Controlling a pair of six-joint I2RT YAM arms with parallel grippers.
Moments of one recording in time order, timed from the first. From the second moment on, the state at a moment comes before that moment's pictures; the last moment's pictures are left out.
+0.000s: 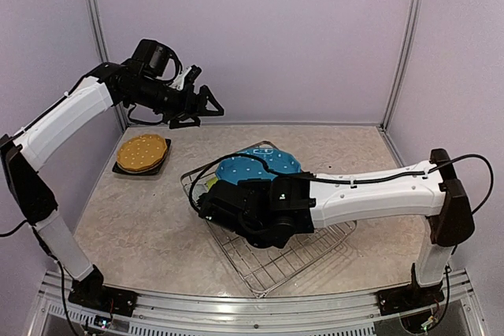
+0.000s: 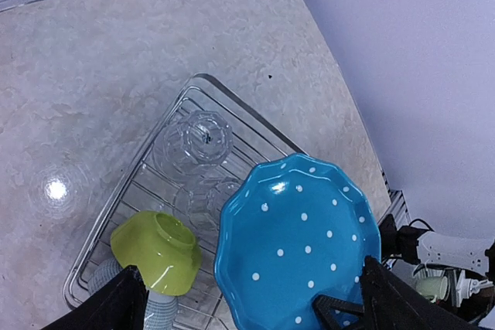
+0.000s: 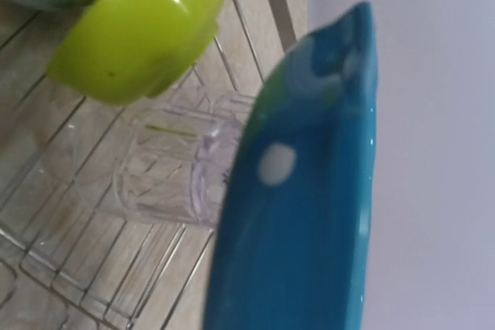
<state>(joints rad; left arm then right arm) -0.51 1.65 1.79 -0.85 0.42 -0.42 1.39 1.91 1.65 -0.77 0.99 -0.50</state>
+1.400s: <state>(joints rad) -0.56 1.80 1.76 -0.85 0.58 -0.37 1.42 1.82 1.44 -0.27 1.17 -0.92</state>
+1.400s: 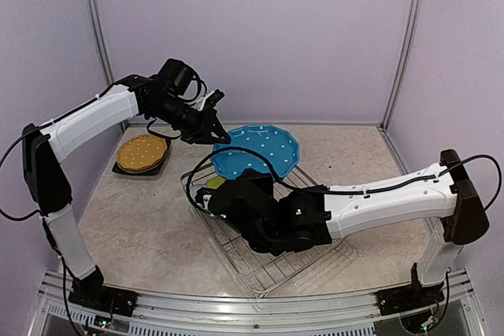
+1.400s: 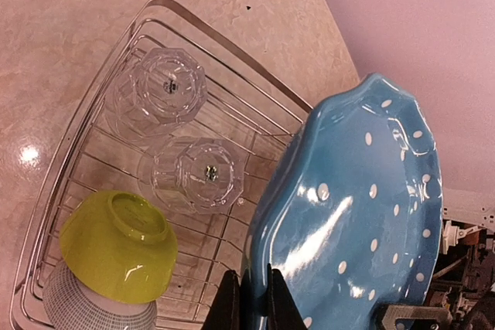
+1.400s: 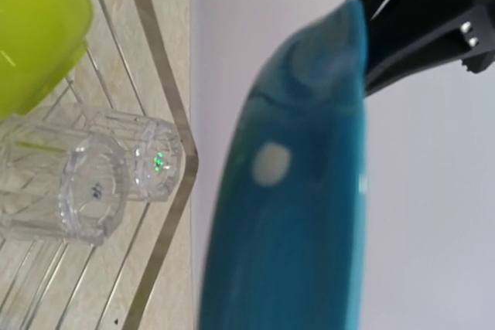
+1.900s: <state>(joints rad) -0.50 1.80 1.71 -0.85 0.57 -0.50 1.42 1.76 1.42 -0.19 1.26 -0.88</state>
